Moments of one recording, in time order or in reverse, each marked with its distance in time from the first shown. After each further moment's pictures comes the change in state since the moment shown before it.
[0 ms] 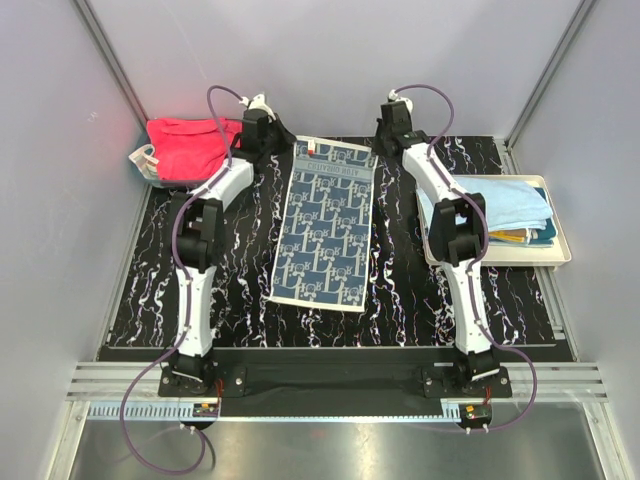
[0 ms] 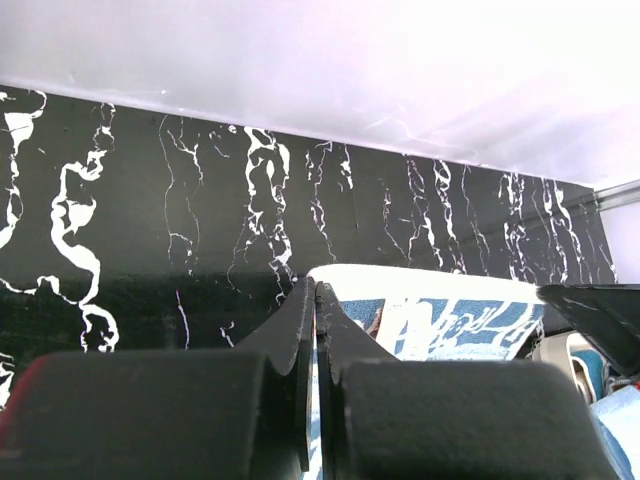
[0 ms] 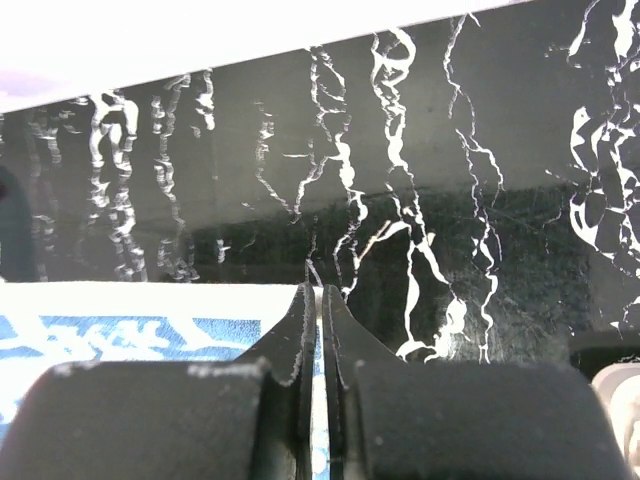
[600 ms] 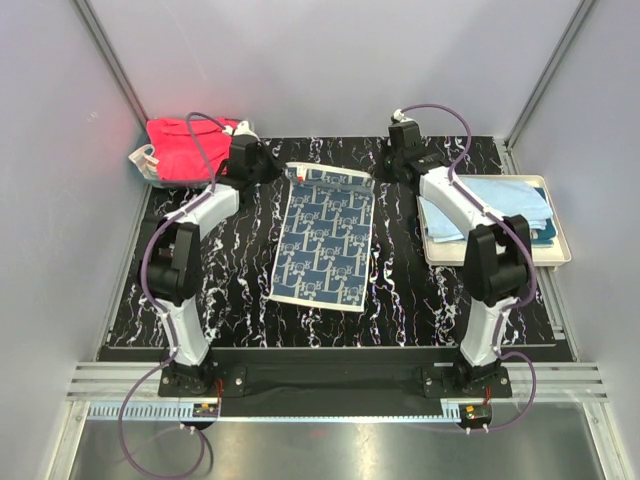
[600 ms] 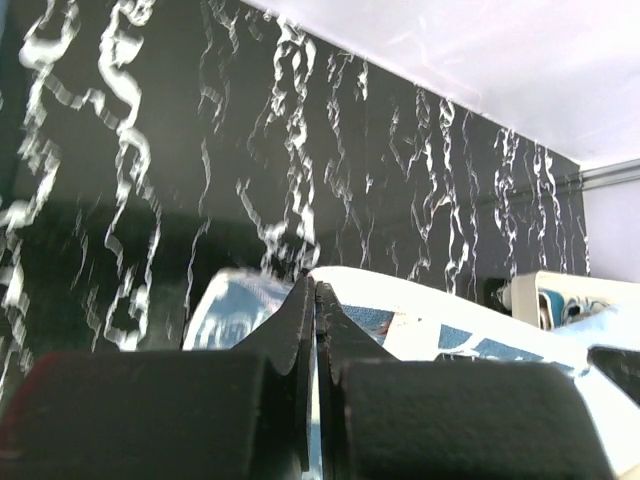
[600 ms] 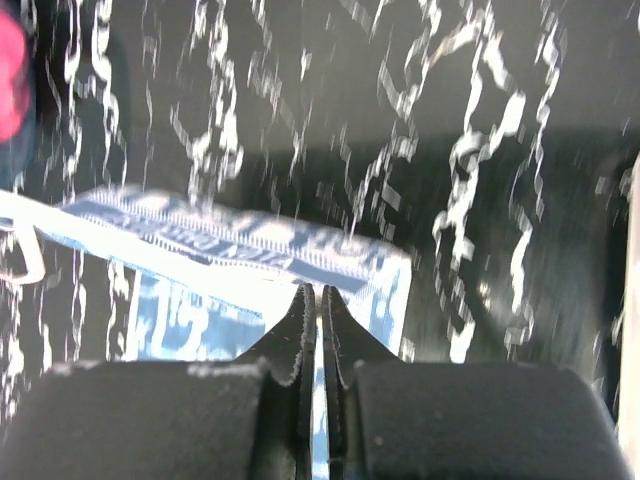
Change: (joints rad) left arm -0.016 -0.354 -0.481 0.048 -0.056 -0.116; right arm 0.048 -0.513 -0.644 0.121 -0.129 0.072
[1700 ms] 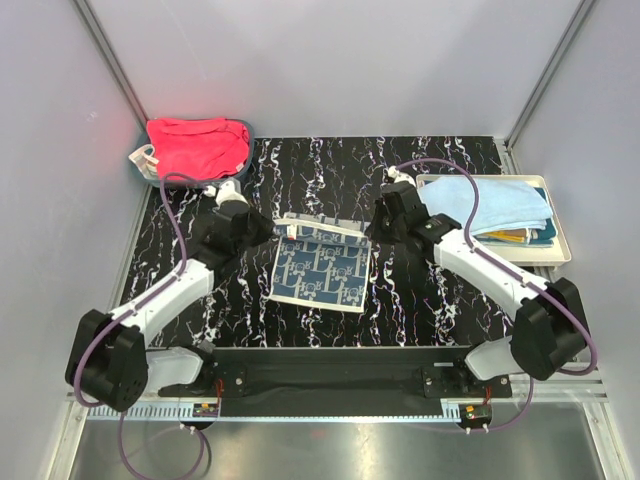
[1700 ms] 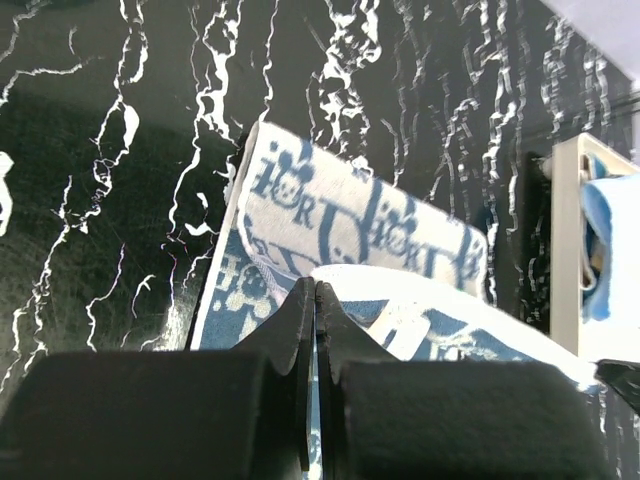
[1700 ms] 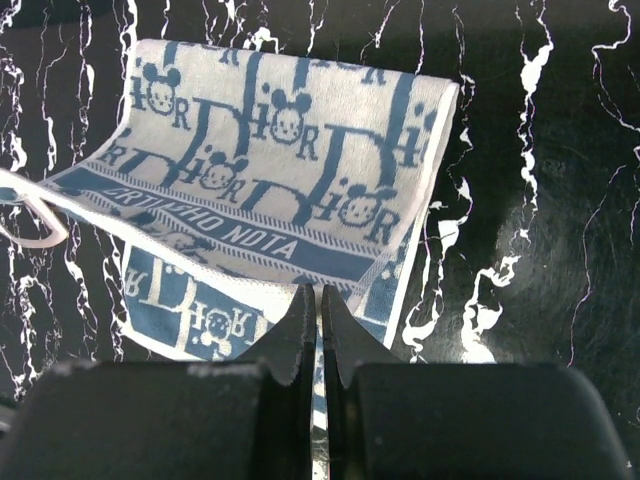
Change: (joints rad) left arm -0.179 -0.696 -0.687 -0.096 -0.239 -0.077; right arm 0.238 -0.532 -0.608 -0.005 0.065 0.129
